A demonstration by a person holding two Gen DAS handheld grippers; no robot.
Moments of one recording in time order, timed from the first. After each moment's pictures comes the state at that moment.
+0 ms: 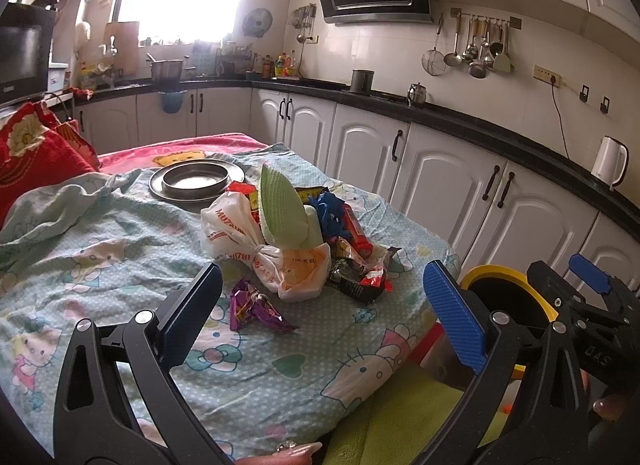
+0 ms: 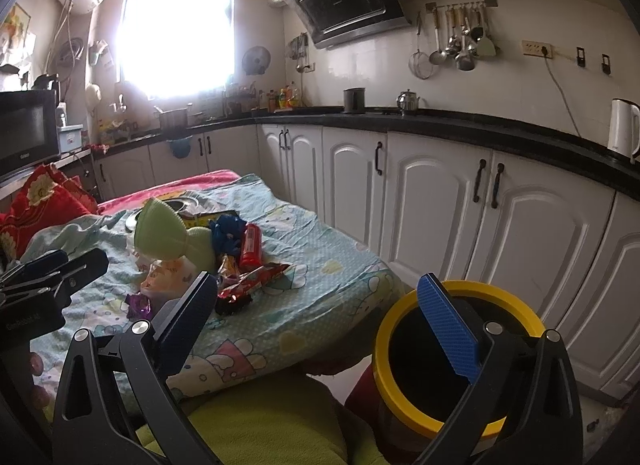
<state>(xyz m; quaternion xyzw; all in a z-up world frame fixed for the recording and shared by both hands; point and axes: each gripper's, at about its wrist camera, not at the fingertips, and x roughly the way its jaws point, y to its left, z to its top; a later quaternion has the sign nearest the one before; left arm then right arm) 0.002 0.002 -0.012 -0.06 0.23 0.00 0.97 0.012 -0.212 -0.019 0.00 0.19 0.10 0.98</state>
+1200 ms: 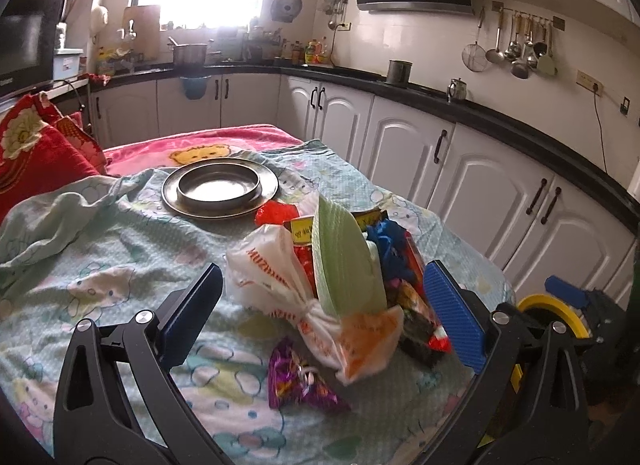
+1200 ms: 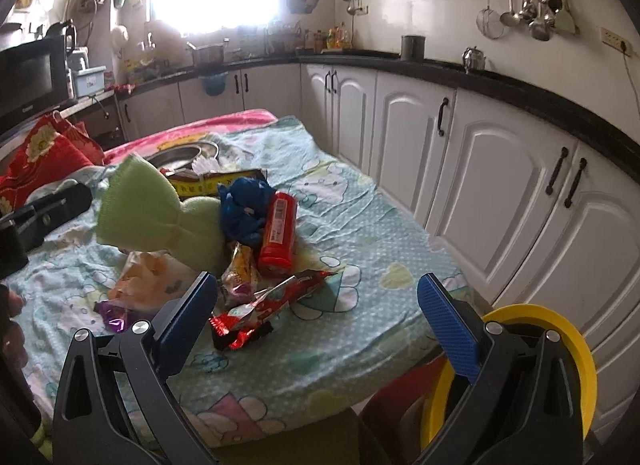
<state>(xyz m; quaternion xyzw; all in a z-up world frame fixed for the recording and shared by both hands) 0.093 0.052 -0.006 -0.08 0.26 0.05 0.96 0.140 -0.154 -0.042 -0.05 0.30 0.17 0.94</state>
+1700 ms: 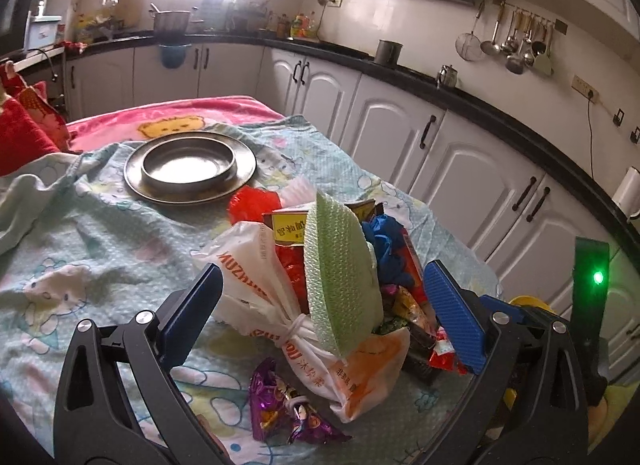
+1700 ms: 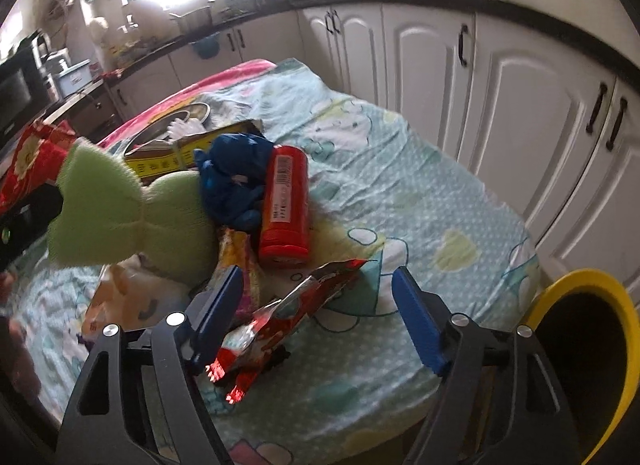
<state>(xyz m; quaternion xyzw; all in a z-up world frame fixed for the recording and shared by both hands) 0.134 0.068 -0.022 -0.12 0.30 0.00 0.95 0.199 -0.136 -0.080 0.00 0.41 0.18 0.89</state>
